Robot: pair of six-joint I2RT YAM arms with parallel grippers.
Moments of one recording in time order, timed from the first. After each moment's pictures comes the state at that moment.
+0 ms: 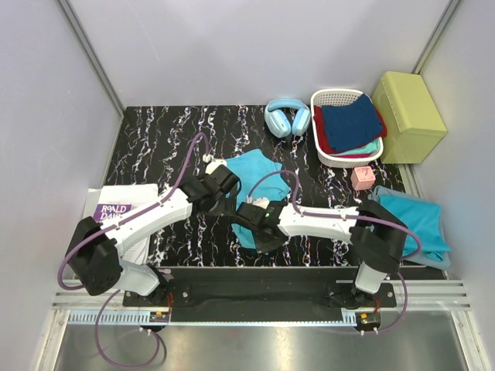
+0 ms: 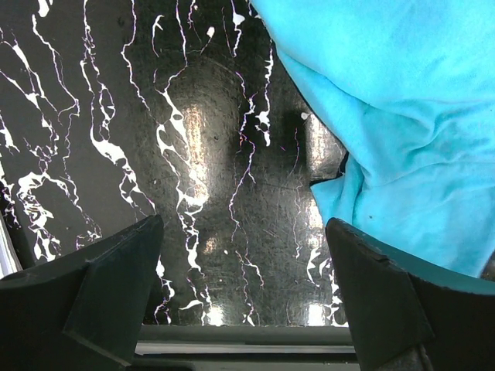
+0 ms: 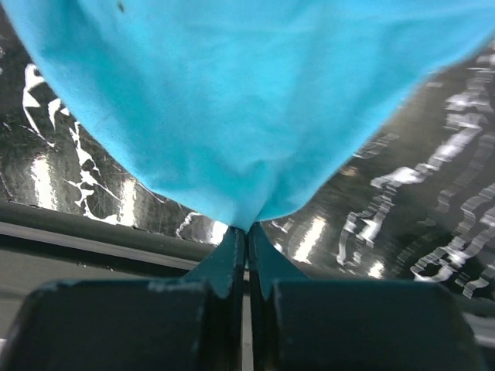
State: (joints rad) left arm -0.78 1.39 1.05 -0.82 -0.40 -0.65; right arm 1.13 1.73 1.11 -0.74 0.15 0.83
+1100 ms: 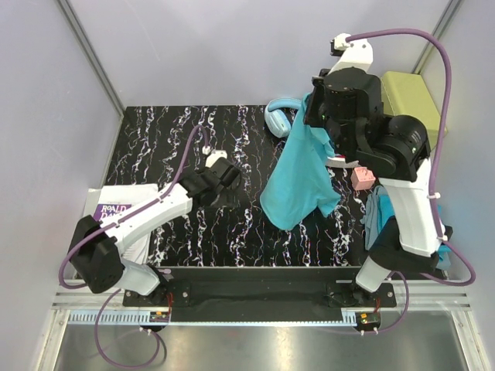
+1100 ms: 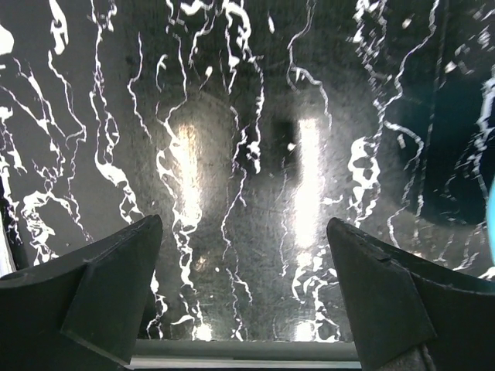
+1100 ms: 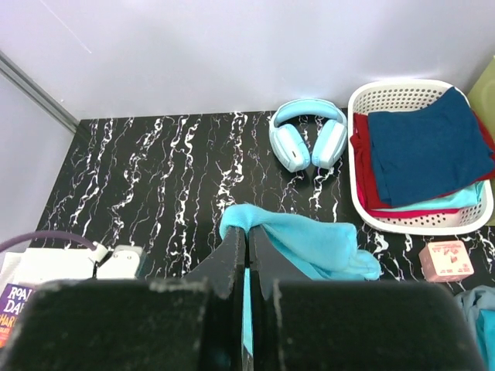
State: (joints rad) left arm -0.77 1.40 1.11 -0.80 -0.42 -0.65; right arm 0.90 1.70 2.66 -1.26 0.74 0.40
